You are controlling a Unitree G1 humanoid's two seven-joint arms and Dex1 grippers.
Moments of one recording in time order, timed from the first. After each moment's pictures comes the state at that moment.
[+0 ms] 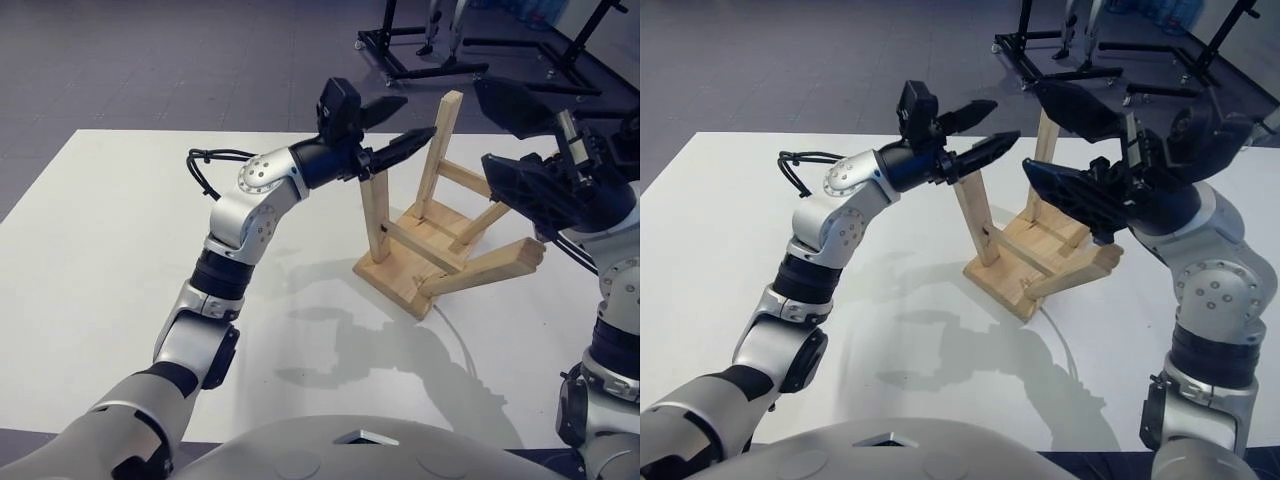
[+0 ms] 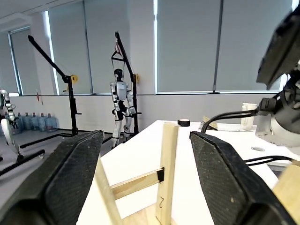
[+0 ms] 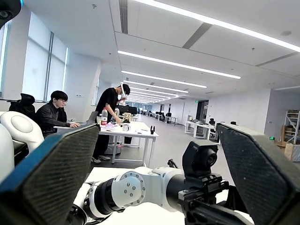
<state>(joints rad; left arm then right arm) -0.68 0.09 -0.25 0.07 -0.49 0.31 -0.67 -0.30 -0.64 -0.33 -0.40 1.23 0.50 0.97</state>
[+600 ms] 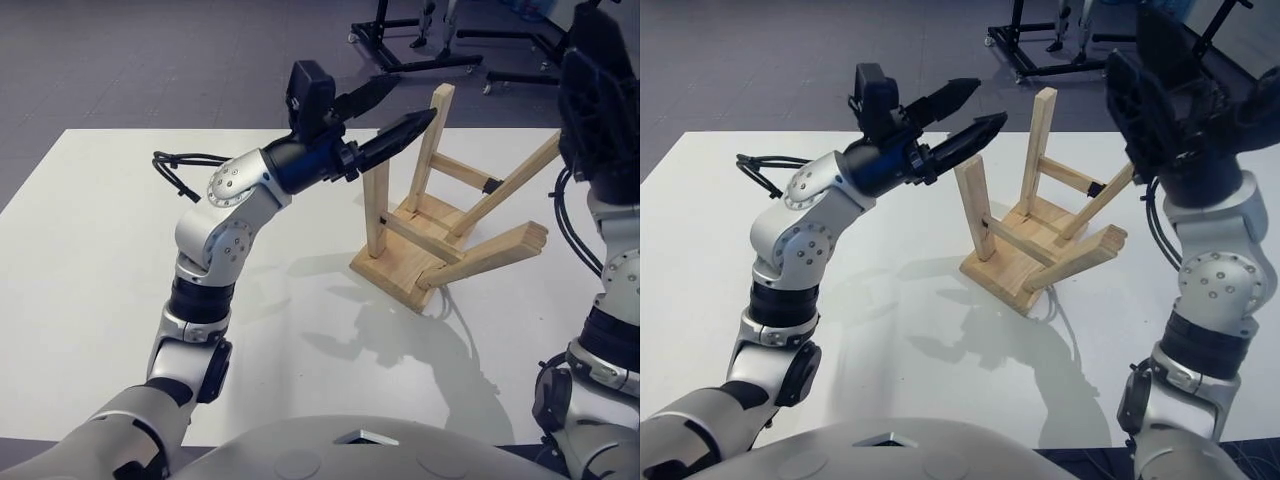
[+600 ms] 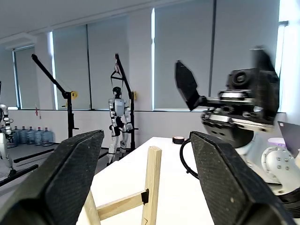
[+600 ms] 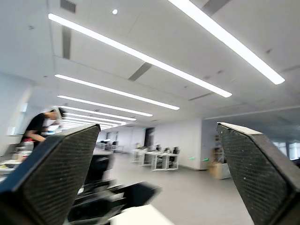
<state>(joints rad) -0.56 0.12 -0.11 -0.31 -0.62 0.52 -0.57 -0.40 -0.54 -0.47 -0.25 1.10 0.30 0.76</state>
